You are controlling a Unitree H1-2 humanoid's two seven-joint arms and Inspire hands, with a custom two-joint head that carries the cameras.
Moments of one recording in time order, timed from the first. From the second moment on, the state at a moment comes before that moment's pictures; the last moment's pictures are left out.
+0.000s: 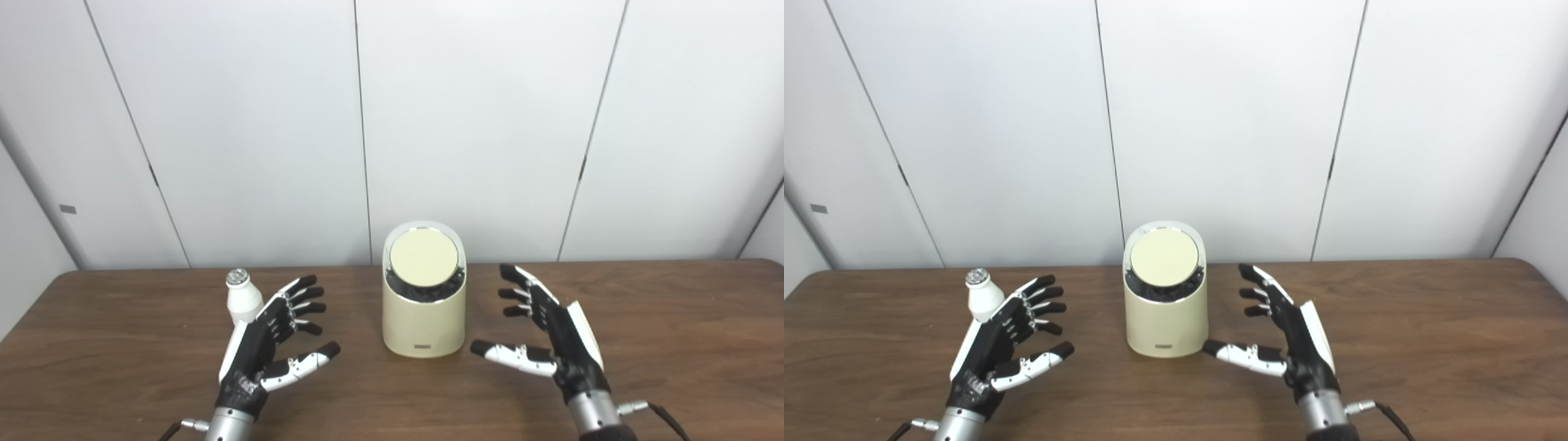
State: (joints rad) left arm -0.22 0.14 0.04 0.16 -0.04 -0.33 -0.13; right arm -0.27 -0.08 0.04 -0.05 -0.31 0.00 -0.05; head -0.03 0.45
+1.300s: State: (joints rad) left arm -0.23 0.13 0.03 0.17 -0.01 -0.35 -0.12; right arm -0.62 -0.09 0.19 0.06 -0.58 0.41 -0.02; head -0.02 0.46
